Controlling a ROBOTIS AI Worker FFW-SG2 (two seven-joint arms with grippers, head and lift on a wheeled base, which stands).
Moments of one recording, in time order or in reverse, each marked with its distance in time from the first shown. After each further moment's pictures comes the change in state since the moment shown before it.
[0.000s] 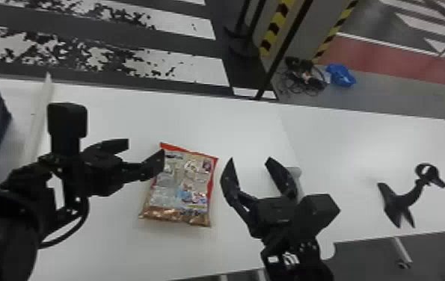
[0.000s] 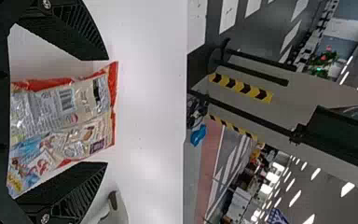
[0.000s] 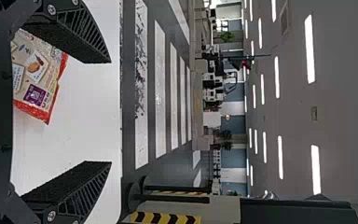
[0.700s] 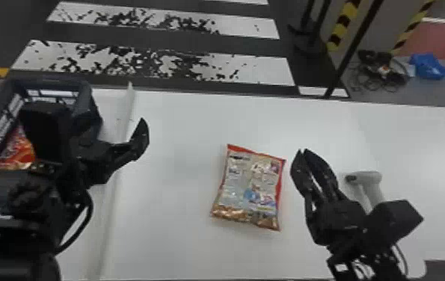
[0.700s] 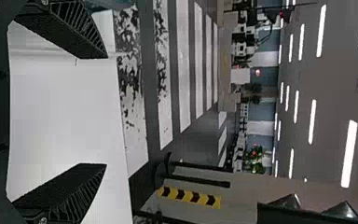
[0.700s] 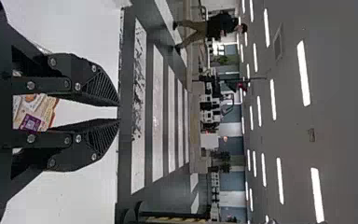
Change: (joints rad) left arm 0.237 0.000 0.216 -0.294 -0.229 -0.231 0.184; right arm -0.018 -0.009 0.030 0.016 0.001 -0.010 0.107
